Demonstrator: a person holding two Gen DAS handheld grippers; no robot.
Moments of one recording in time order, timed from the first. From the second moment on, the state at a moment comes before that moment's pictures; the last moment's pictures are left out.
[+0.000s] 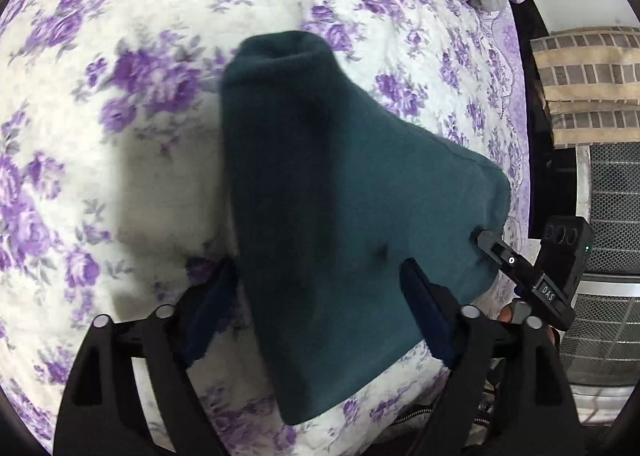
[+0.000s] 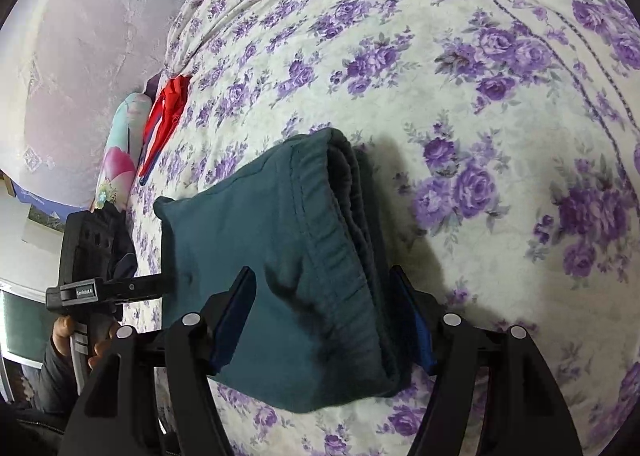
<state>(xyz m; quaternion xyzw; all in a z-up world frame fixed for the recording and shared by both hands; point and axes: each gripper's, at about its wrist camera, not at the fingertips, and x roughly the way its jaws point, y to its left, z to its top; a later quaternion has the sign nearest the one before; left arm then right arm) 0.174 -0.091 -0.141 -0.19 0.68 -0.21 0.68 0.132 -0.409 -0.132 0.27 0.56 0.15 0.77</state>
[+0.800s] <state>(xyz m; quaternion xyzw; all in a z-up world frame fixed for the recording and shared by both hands) 0.163 -0.099 -0.124 -0.17 0.66 -0.23 0.70 0.131 -0.397 -0.124 0.27 0.57 0.17 0.76</state>
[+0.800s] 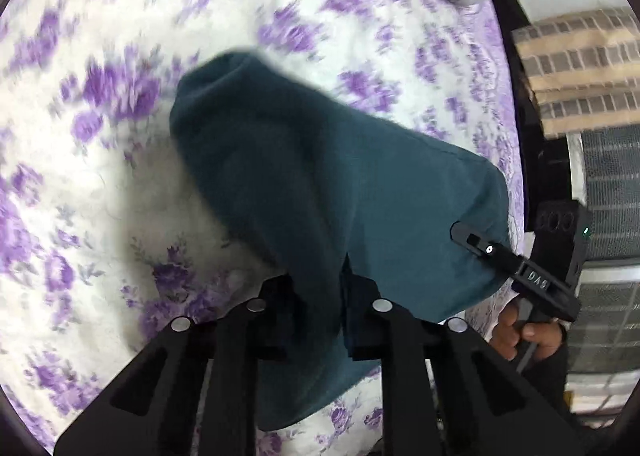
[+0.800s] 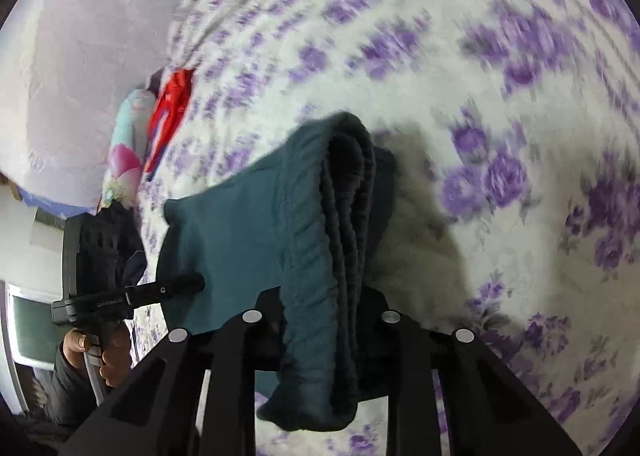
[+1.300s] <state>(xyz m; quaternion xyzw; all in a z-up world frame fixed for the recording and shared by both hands) 0.207 0.018 0.014 -0.18 0.52 -0.17 0.82 0.243 -0.270 0.009 0.16 0.45 0.33 0.81</state>
